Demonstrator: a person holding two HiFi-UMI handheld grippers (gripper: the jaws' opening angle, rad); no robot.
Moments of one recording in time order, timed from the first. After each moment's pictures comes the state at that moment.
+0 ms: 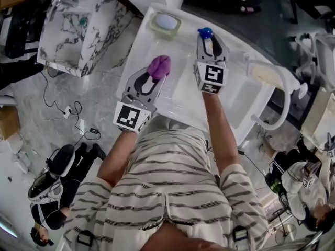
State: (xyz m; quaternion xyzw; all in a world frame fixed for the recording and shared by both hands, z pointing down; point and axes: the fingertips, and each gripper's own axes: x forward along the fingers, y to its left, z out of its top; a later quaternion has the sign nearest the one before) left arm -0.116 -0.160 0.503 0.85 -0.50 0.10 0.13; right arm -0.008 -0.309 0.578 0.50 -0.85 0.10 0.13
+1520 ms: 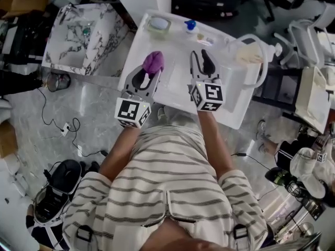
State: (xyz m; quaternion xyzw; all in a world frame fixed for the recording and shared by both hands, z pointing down) left arm -0.110 -0.084 0.437 0.84 -0.52 0.05 0.10; right arm 0.020 -0.156 0.472 0.51 -0.85 0.13 0.04
